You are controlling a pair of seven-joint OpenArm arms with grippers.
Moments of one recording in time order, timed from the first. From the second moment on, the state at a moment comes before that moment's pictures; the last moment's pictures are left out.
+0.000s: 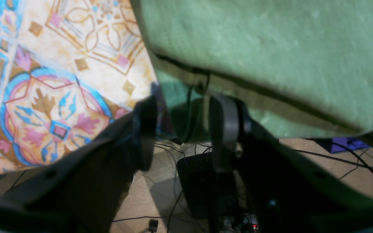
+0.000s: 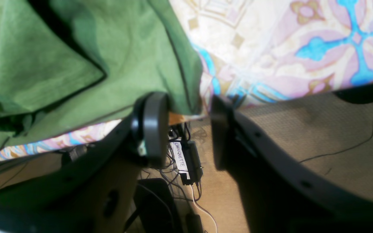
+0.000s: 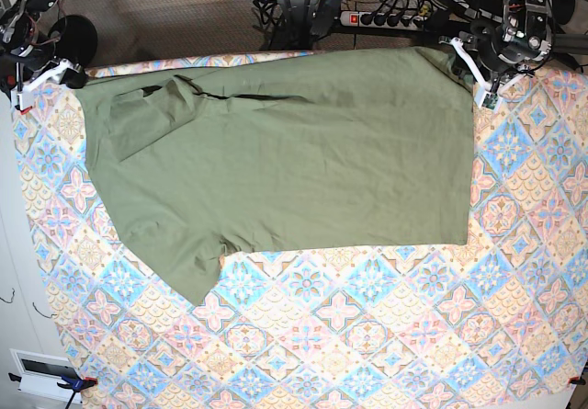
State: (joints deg) left arm 37.2 -29.3 -13.6 104.9 -27.0 -16.7 50.1; right arm -23.1 21.0 51.8 82.3 49.0 35.5 -68.2
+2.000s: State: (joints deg) left arm -2.2 -21.8 -25.6 82.7 -37.7 -16.4 50.5; right arm 2.6 22.1 38.0 91.2 28.3 35.6 -68.0
